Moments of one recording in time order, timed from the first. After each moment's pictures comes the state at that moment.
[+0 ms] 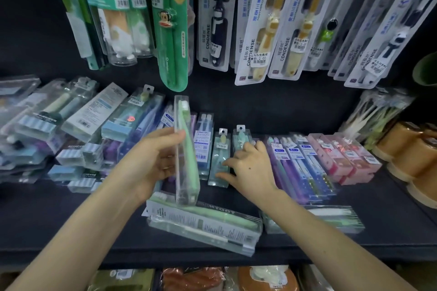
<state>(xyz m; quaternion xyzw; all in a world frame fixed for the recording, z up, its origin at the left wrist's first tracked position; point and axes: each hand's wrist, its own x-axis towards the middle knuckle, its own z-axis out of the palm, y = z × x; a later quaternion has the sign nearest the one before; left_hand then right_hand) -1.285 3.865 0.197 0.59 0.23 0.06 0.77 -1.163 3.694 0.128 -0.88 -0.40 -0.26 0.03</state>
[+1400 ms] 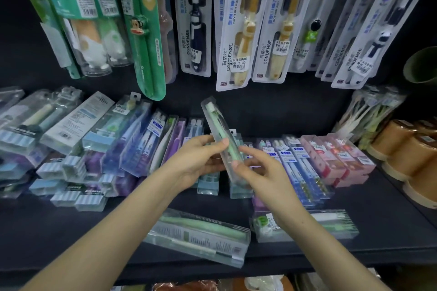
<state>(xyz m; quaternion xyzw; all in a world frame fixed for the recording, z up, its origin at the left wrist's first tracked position) -1.198 3.817 0.171 0.63 0.11 -0.04 0.77 -1.191 3.653 0.167 -0.79 -0.17 0.10 0.59</state>
